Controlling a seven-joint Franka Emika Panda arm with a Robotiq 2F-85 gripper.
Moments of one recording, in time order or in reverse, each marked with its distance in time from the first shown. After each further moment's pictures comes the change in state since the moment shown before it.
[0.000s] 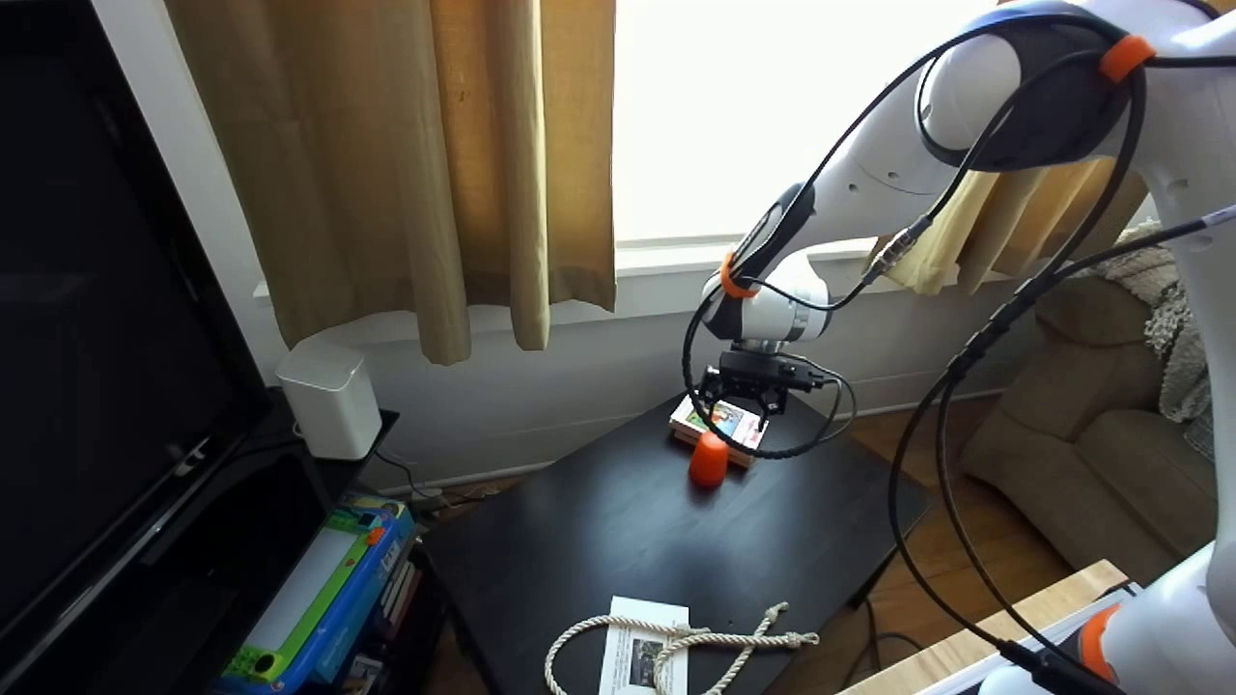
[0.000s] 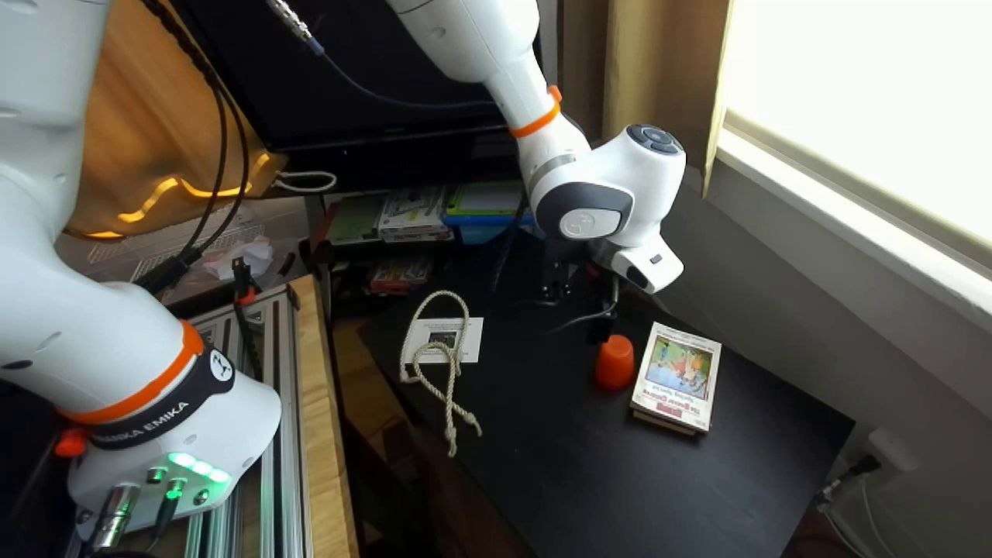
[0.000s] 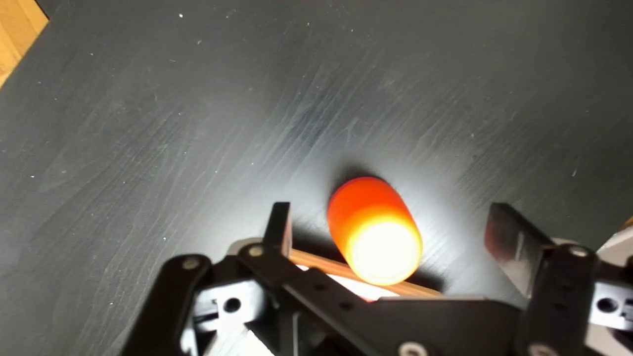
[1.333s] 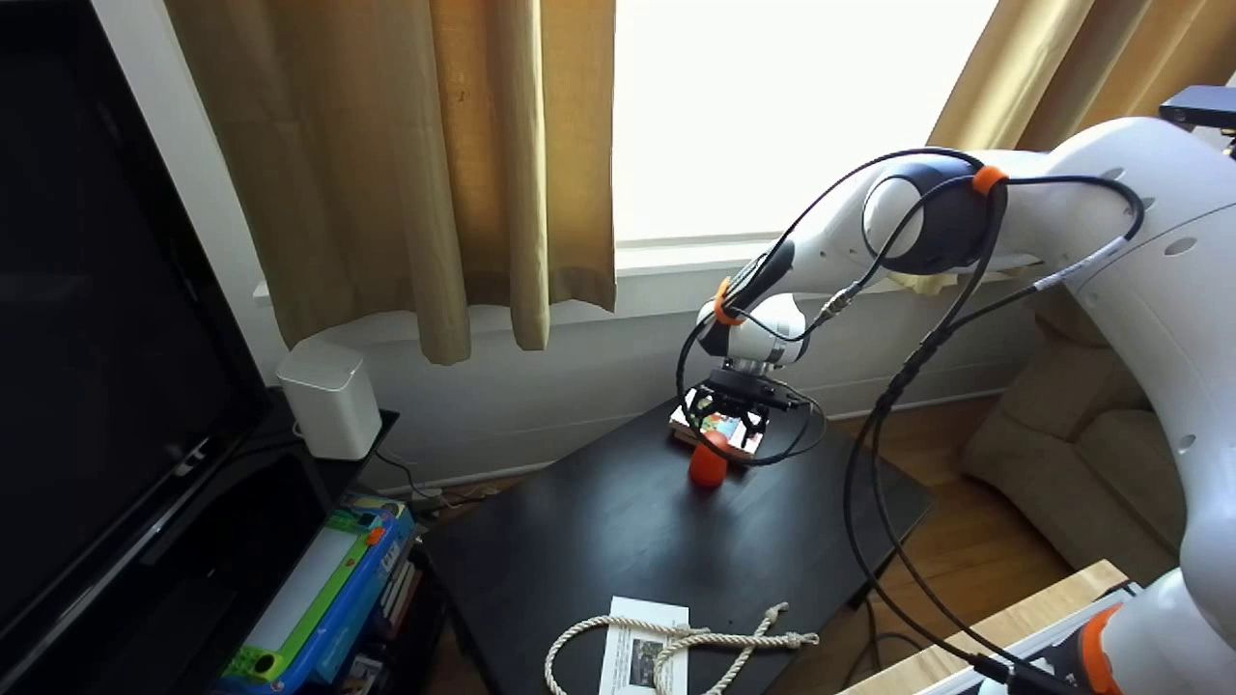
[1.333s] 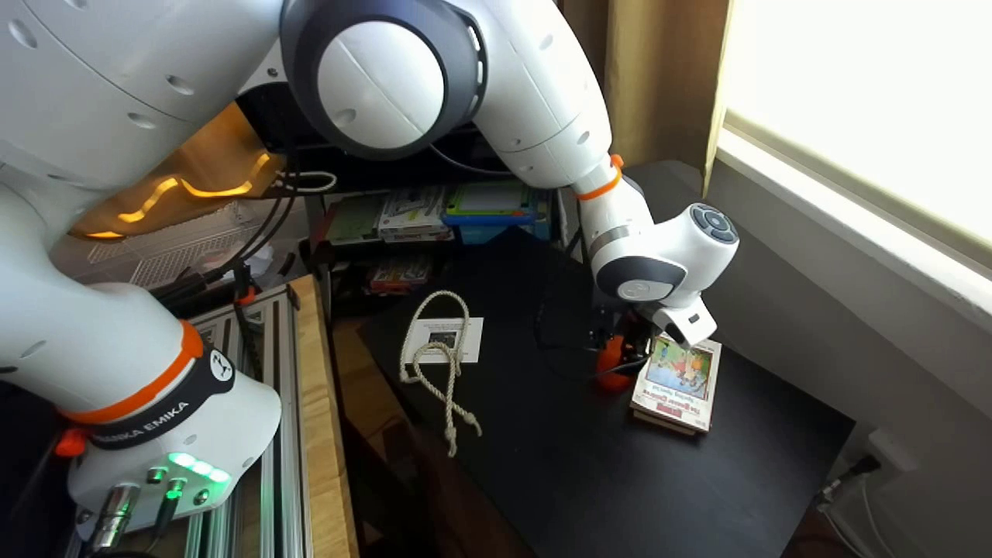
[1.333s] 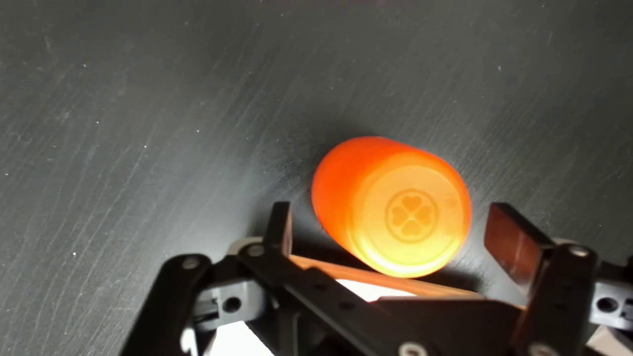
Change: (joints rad) arm -0.139 0.380 0.072 0.457 0.008 -0.136 -0.003
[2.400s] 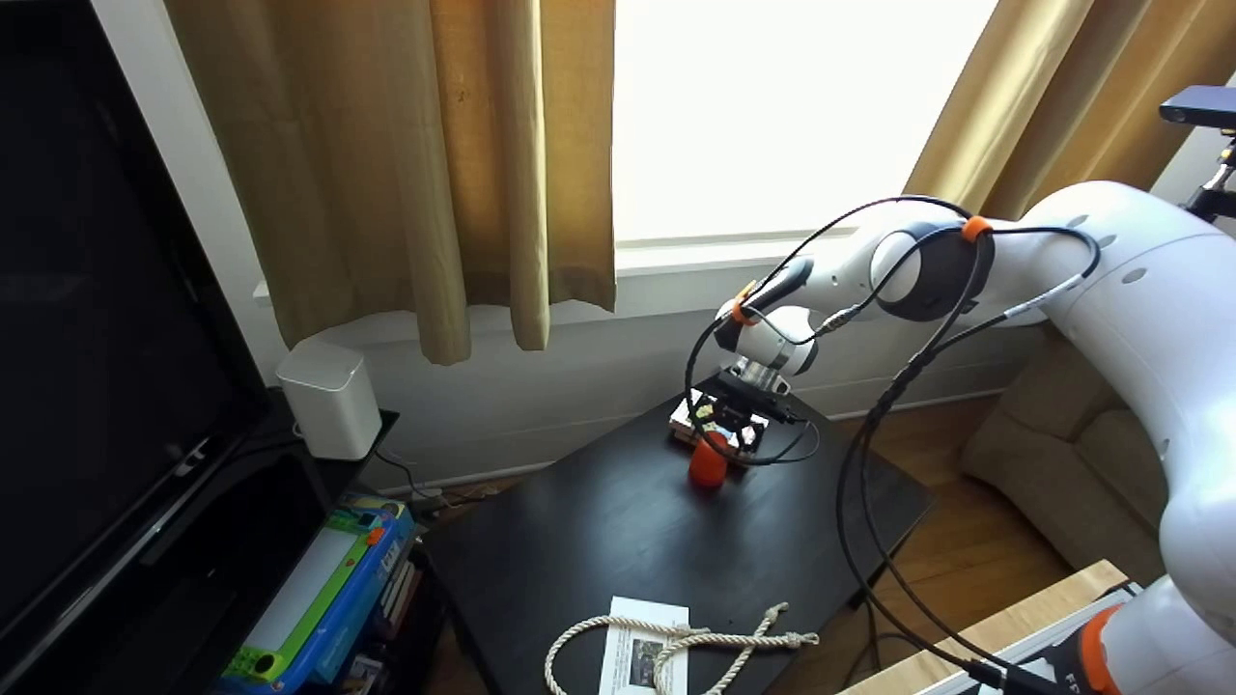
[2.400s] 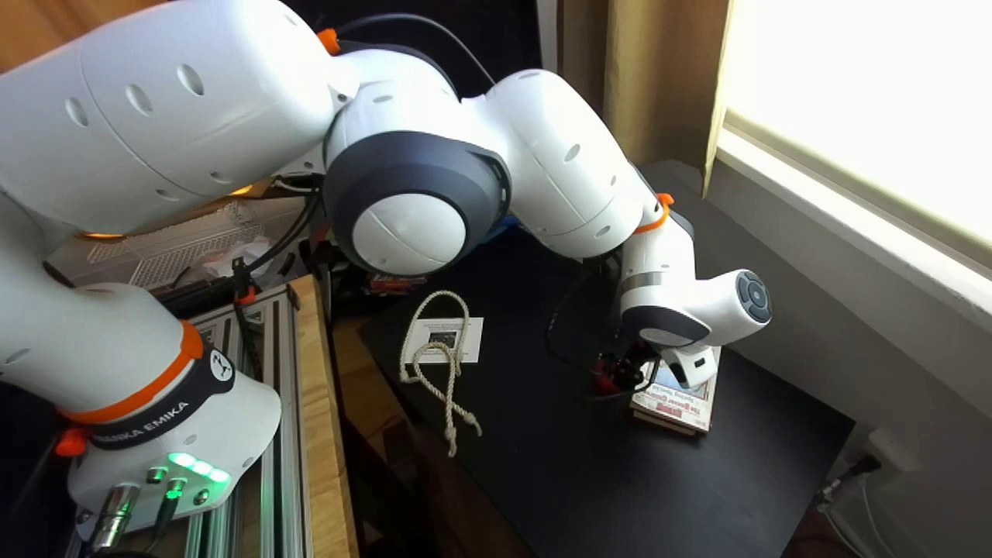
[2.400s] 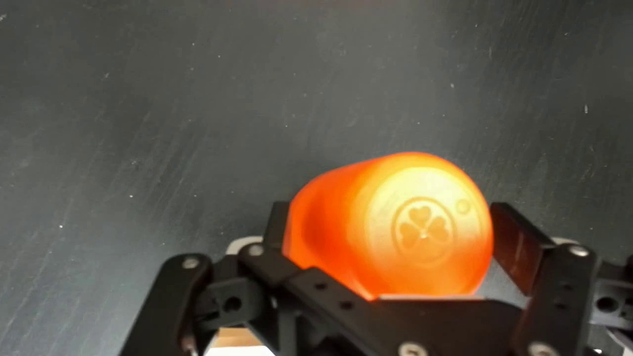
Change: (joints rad) arm -0.139 0.208 0.088 0.279 0.127 -0.233 -0.049
